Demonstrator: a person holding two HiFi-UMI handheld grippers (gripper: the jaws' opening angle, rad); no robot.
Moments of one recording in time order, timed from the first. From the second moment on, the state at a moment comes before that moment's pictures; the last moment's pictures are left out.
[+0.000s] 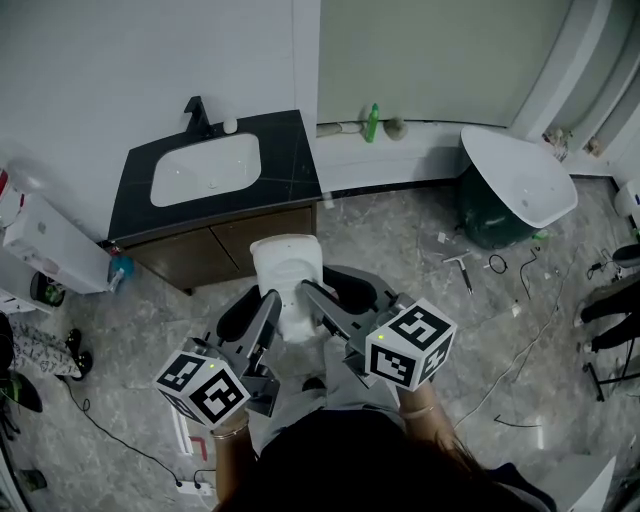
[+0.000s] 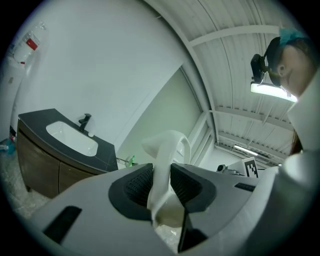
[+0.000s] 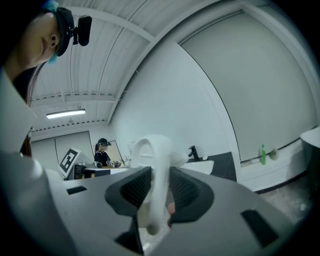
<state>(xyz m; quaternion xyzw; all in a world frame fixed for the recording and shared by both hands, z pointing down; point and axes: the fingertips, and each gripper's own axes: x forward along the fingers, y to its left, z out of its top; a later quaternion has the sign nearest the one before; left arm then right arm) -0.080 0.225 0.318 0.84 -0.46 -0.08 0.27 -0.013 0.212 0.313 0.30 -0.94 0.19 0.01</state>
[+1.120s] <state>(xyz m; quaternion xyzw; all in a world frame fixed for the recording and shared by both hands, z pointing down) -0.092 -0.149 0.341 0.81 -0.49 -0.07 0.30 -0.028 -0.168 0.336 0.27 -0.94 0.21 0.04</state>
